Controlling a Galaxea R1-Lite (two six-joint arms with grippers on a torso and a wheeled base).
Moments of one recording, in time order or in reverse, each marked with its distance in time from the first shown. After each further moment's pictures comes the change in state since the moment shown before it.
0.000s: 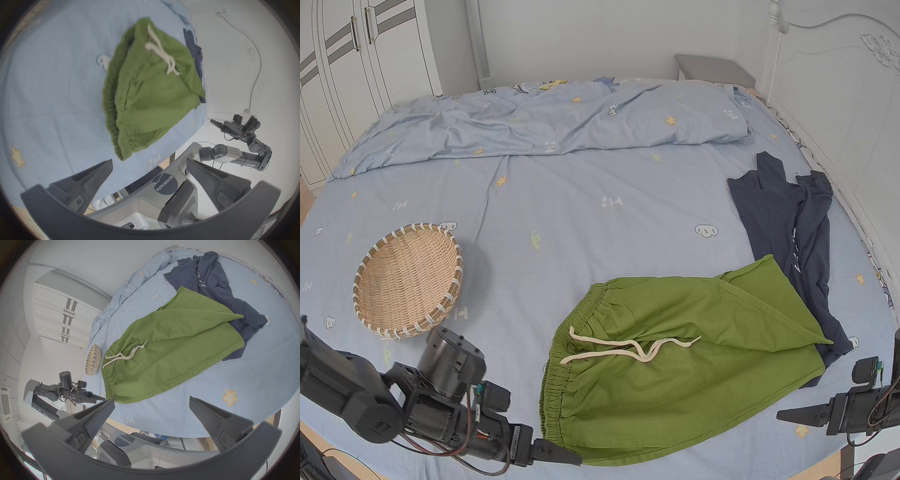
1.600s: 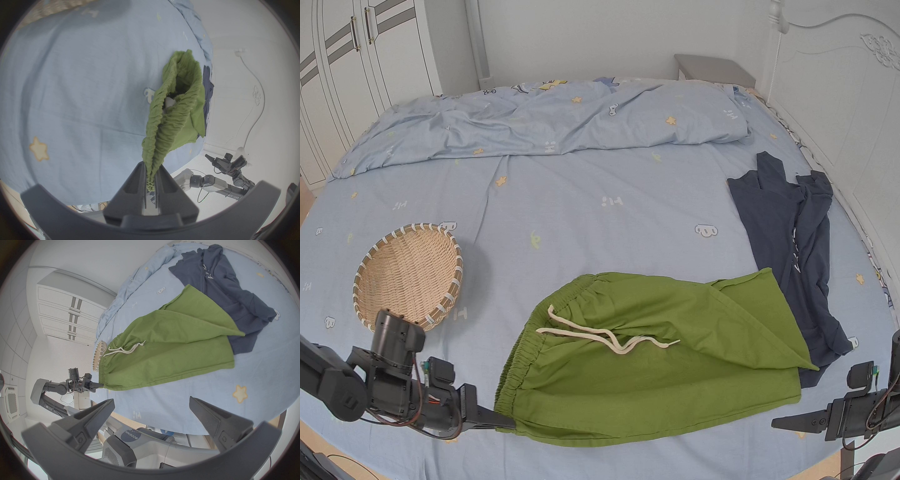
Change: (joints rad) left arm 0.289 -0.046 0.066 -0.051 -0.076 -0.091; right arm -0.009 0.018 0.036 -0.056 0.099 0.000
